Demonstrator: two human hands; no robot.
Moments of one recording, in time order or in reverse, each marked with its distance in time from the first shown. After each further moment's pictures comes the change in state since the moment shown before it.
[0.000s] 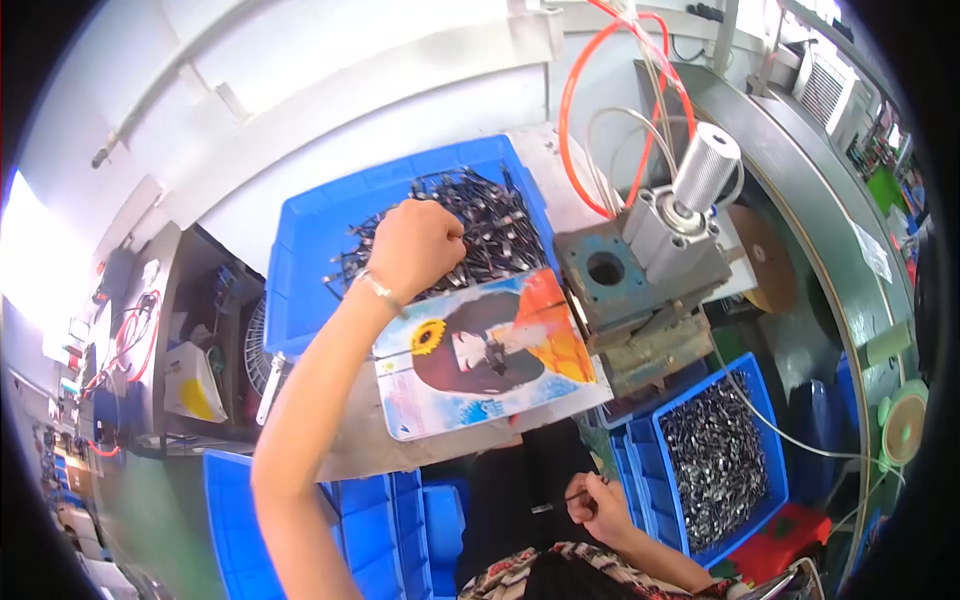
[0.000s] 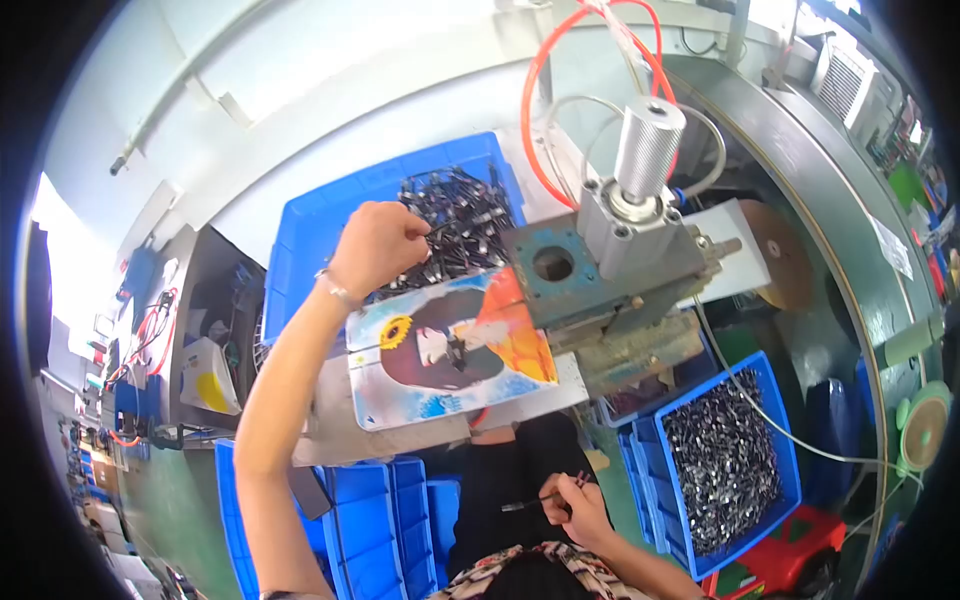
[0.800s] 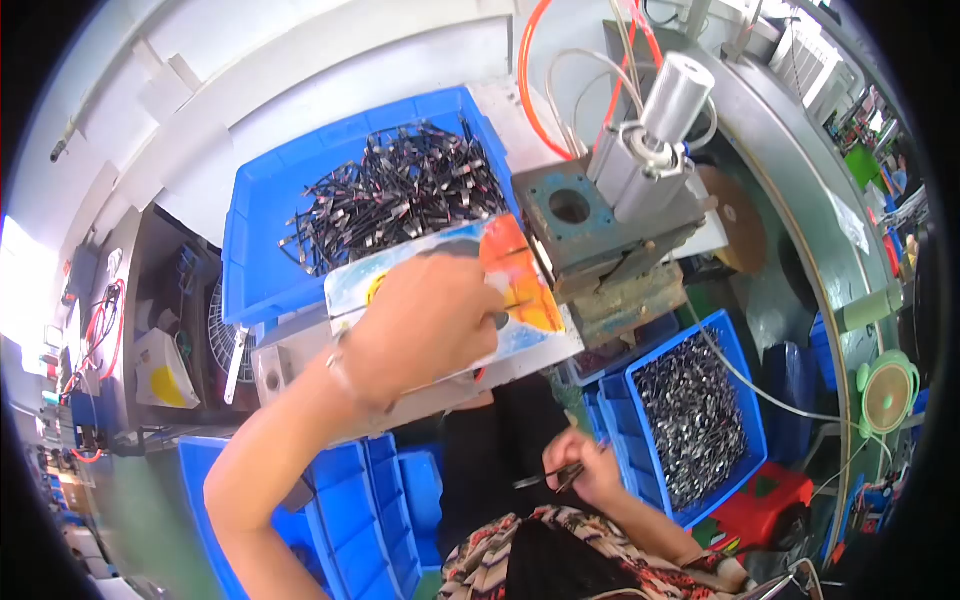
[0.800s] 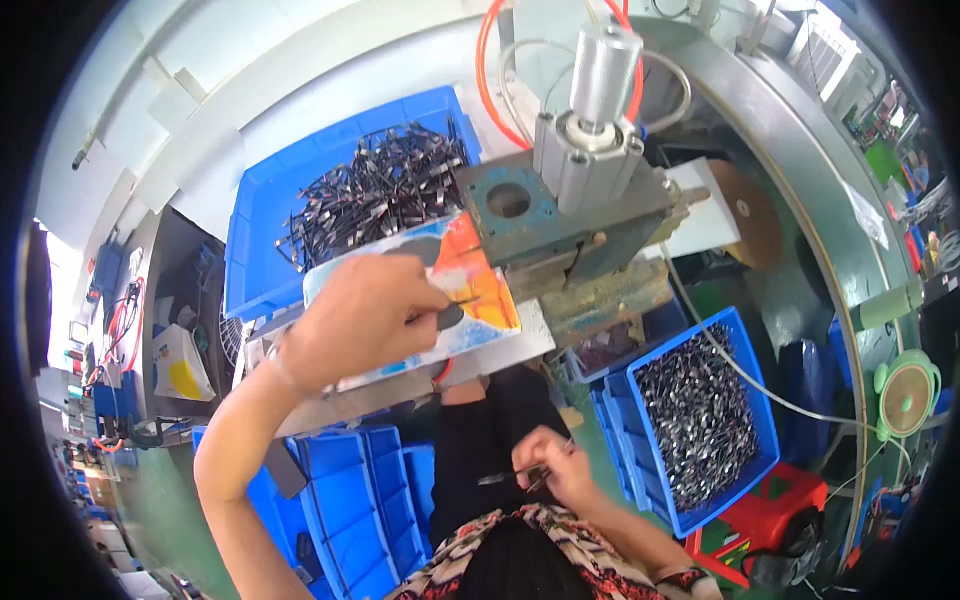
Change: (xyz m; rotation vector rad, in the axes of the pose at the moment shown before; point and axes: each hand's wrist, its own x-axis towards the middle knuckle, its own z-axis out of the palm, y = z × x) left_hand -0.074 0.079 -0.022 -0.171 -0.191 0.364; right_hand -0.005 -0.007 0.005 -0.102 -0.110 -0.238
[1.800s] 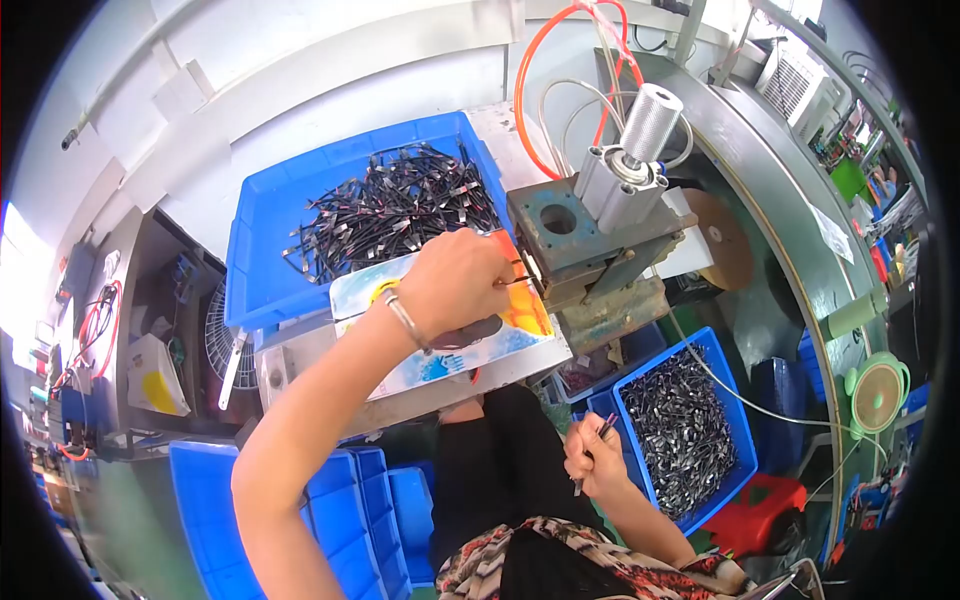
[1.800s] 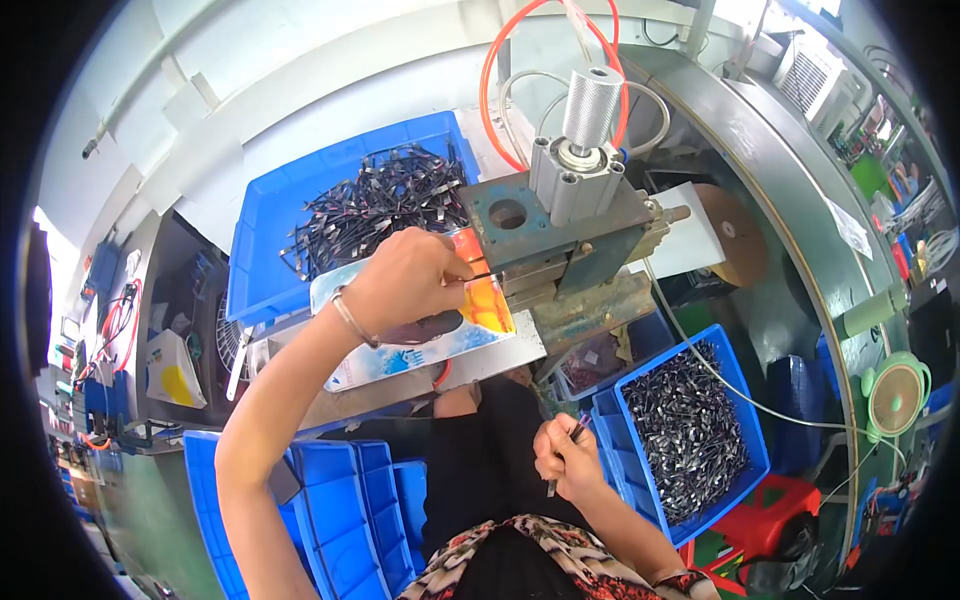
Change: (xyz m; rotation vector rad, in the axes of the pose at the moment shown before) left_hand 0.033 -0.021 0.026 -0.034 0.067 0.003; right_hand 0.004 -0.028 0.000 0.150 0.164 0.020
